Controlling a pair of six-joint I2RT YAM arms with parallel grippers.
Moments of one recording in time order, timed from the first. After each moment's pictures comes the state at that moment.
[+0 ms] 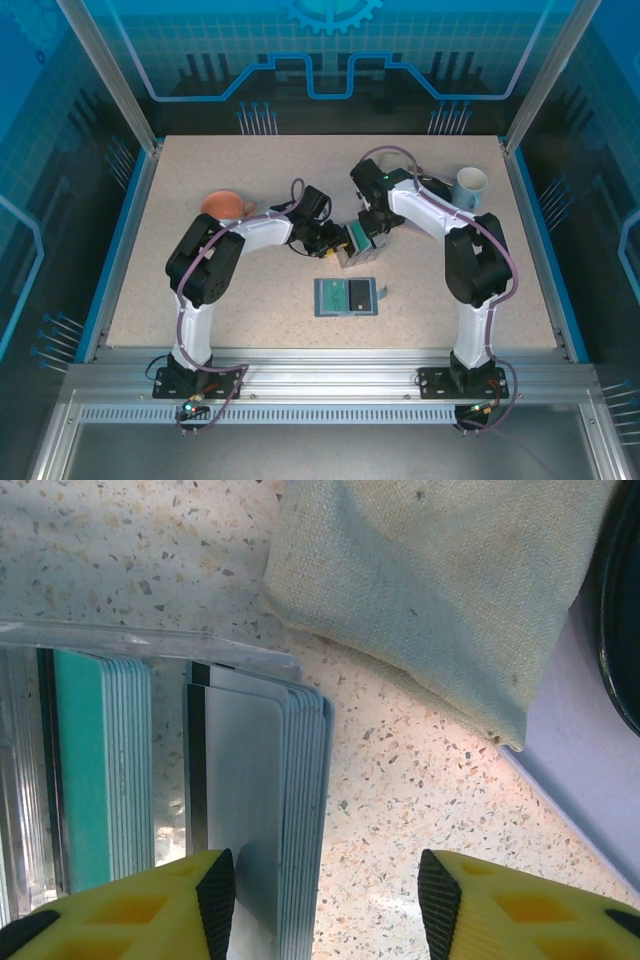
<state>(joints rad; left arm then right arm) -0.54 2.03 1.31 -0.30 0.39 -1.03 0.48 1.96 1.57 -0.98 0.24 0.09</state>
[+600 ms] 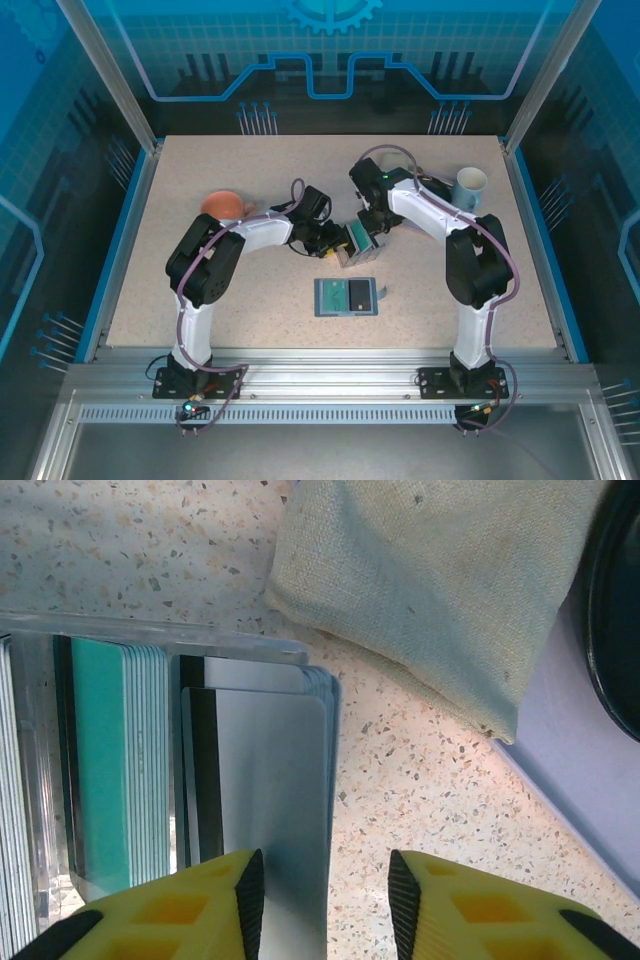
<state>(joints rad) -0.54 2.03 1.30 -0.30 0.39 -1.03 0.49 1.94 1.58 -1.00 0.25 0.08</state>
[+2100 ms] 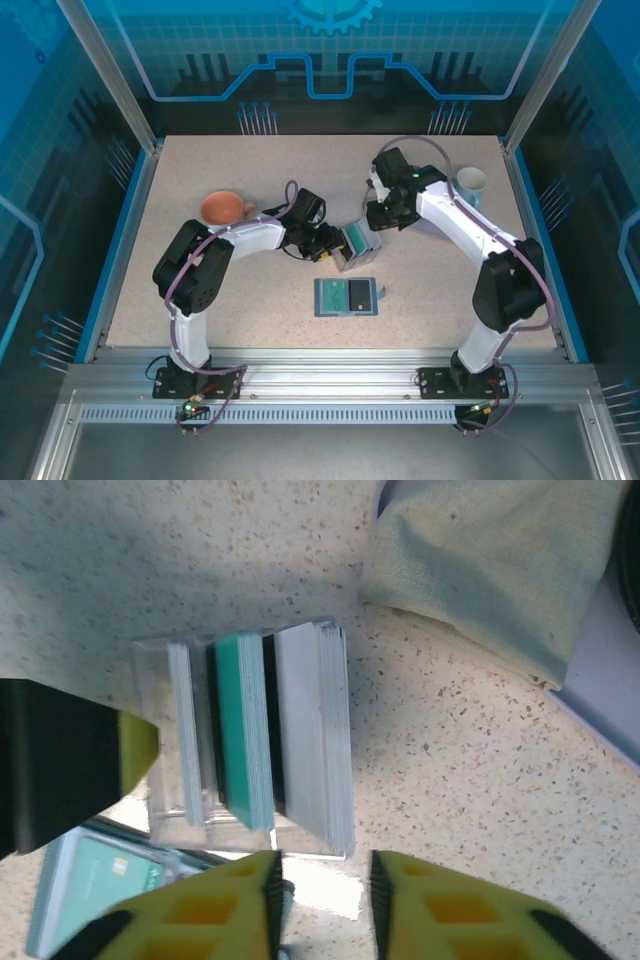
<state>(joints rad) -0.54 1.93 1.22 -0.30 0.39 -1.03 0.44 1.75 1.51 -0.99 -0.01 0.16</state>
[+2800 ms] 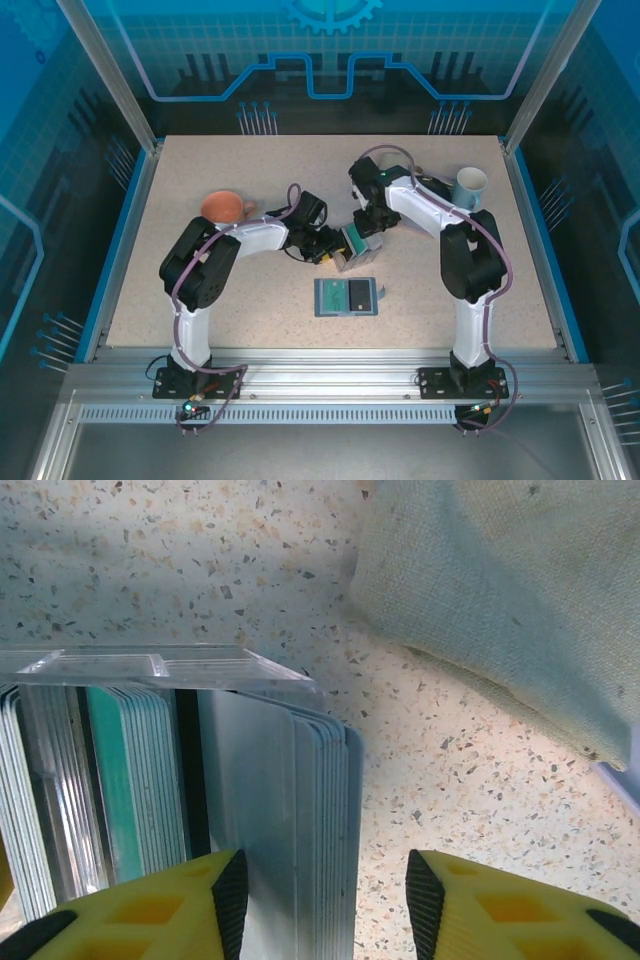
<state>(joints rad) -0.54 1.98 1.22 -0.27 0.40 -1.03 0.48 2.00 1.62 -1.01 0.12 0.11</state>
